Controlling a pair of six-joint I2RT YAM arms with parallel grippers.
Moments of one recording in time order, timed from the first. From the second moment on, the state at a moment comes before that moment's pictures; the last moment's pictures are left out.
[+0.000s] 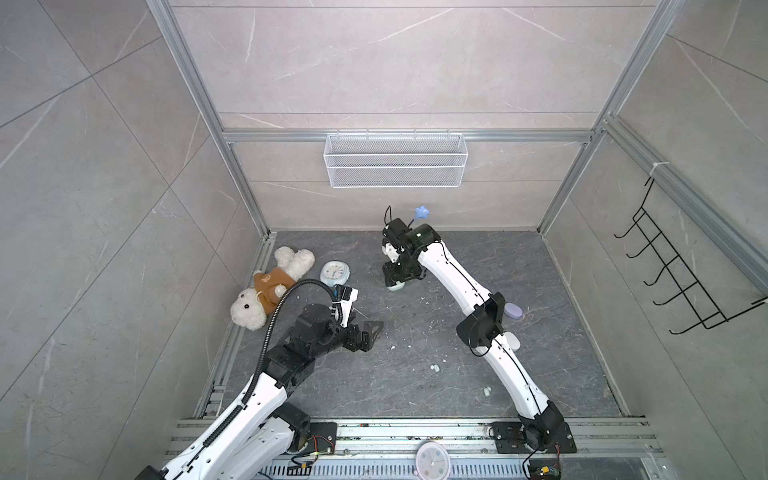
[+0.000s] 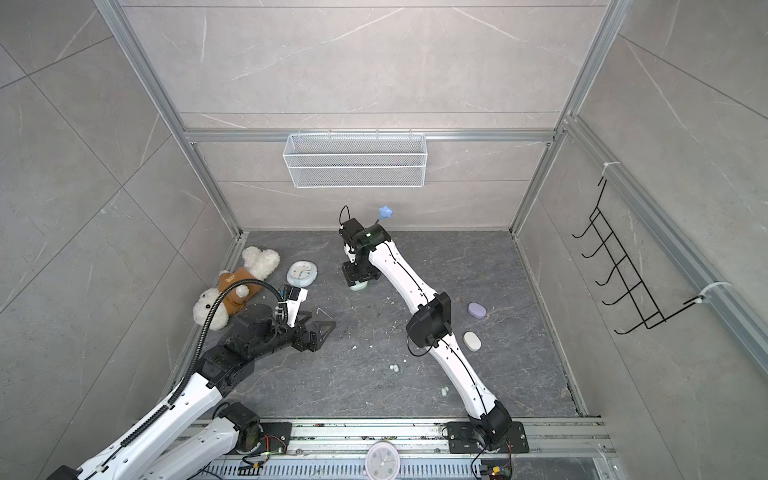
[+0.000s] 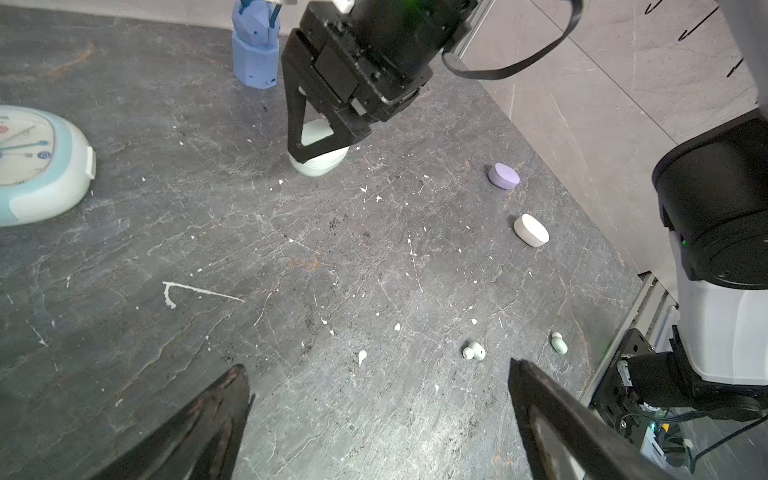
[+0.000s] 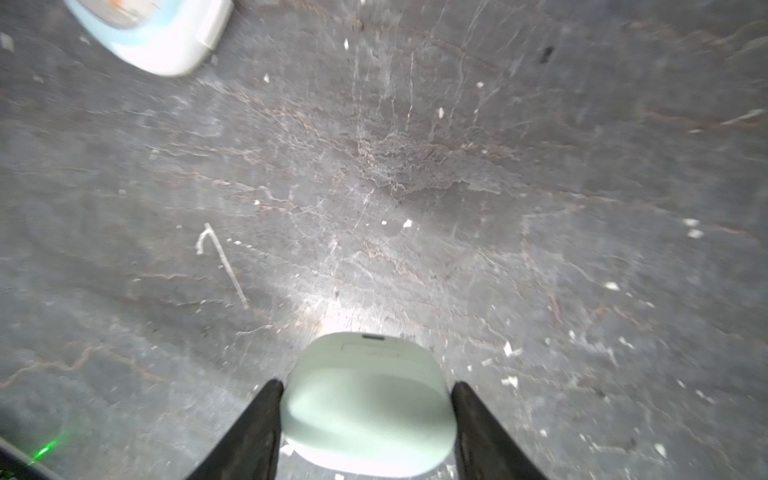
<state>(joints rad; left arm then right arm) -0.54 0.78 0.62 -0.32 0.27 -0.27 0.67 2.60 2.87 -1.52 -0.08 0.20</state>
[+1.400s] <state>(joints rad) -0.82 0.97 0.78 -0.23 0.40 0.13 0.65 1.58 2.04 -1.45 -0.29 0.51</state>
